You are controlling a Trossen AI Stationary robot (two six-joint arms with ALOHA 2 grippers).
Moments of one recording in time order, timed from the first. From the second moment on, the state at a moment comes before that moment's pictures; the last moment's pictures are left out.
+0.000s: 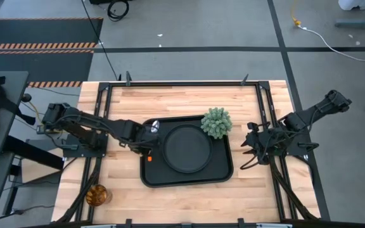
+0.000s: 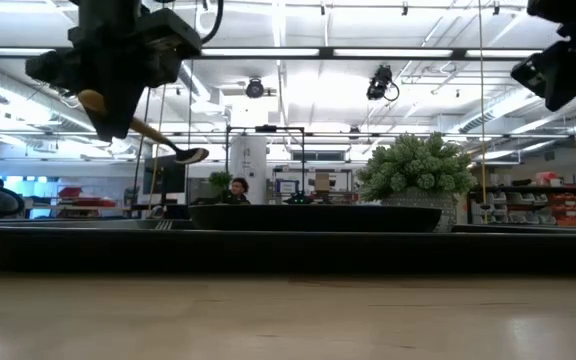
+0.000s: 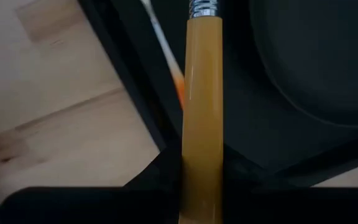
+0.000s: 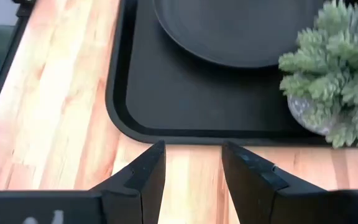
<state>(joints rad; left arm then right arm) -0.19 1.49 1.14 -1.05 -0.02 -1.41 0.45 0.70 0.66 -0.87 0.16 0.33</state>
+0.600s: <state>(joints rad) -0.24 1.68 1.15 -0.89 -0.09 -1.66 0.53 0.69 0.65 -0.85 0.08 0.30</state>
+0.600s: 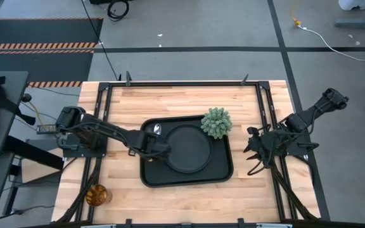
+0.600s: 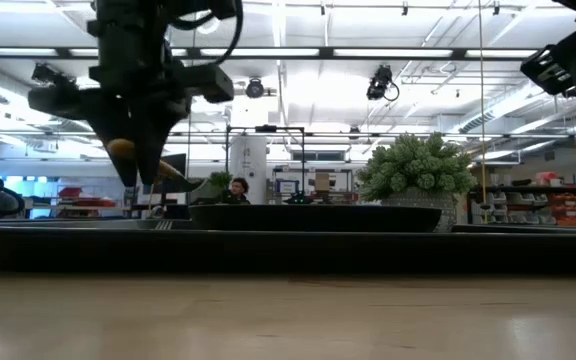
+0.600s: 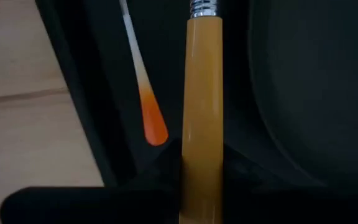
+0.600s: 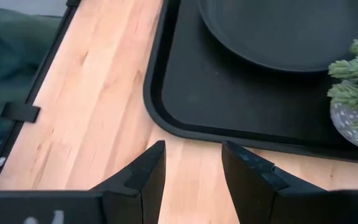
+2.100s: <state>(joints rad) -0.18 1.75 1.17 -0.83 -0.16 -1.56 0.77 0.69 0.64 -0.84 0.07 0.30</state>
